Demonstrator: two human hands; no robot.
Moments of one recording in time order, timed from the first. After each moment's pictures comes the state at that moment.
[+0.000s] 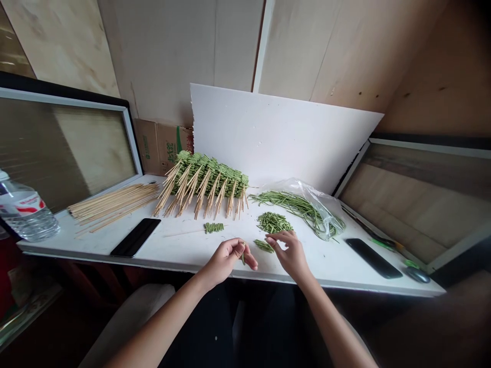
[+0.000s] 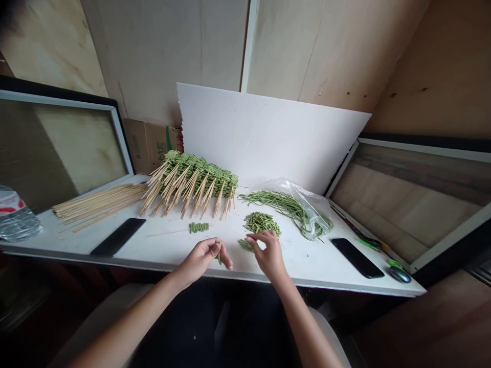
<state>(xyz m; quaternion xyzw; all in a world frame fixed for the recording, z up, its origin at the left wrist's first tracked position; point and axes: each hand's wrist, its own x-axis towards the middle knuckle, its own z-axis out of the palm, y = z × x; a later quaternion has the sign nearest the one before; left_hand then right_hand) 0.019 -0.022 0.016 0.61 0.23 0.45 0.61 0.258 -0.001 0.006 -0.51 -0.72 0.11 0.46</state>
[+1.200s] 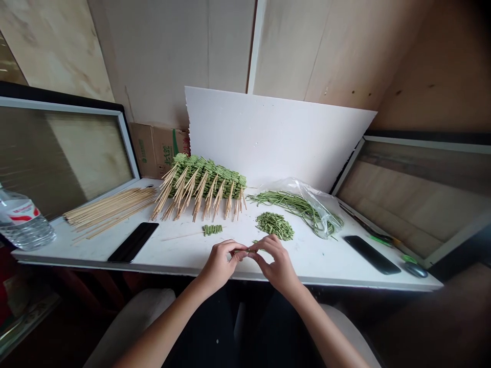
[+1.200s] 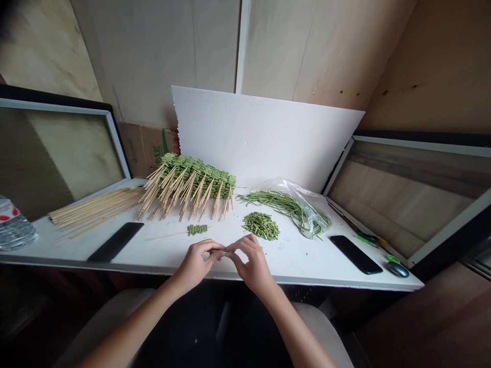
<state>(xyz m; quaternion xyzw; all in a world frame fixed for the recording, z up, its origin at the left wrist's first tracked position) 0.015 -0.013 0.000 0.73 0.35 0.49 0.31 0.216 -0.031 0.021 -0.38 -0.80 0.11 0.46</state>
